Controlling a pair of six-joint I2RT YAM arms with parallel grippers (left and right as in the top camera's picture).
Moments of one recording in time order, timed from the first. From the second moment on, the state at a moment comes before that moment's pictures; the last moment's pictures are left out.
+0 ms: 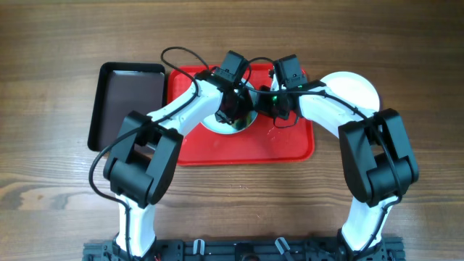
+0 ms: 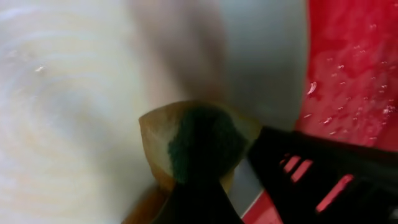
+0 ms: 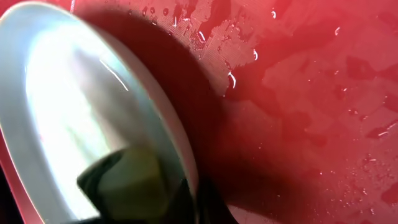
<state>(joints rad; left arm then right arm) -0.54 2.08 1.44 -0.60 0.24 -0.75 0.35 2.00 1.19 -0.33 -0.35 0.64</state>
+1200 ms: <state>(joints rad) -0.52 2.08 1.44 -0.87 -0.34 -1.02 0.36 2.01 1.19 -0.34 -0.38 0.64</state>
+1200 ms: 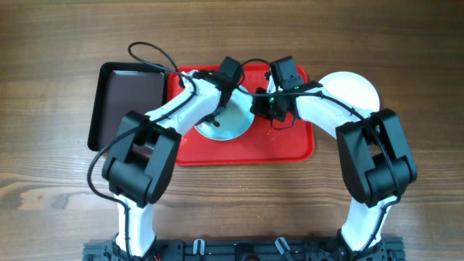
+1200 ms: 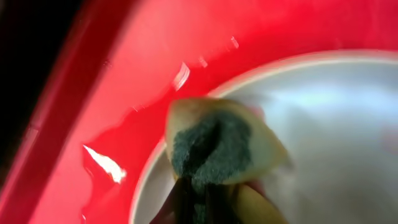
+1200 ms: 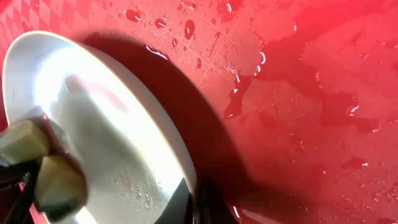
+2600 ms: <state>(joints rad) -0.57 2.08 1.44 -0.48 -0.46 -1.00 0.35 2.01 1.19 -0.33 -0.36 0.65</state>
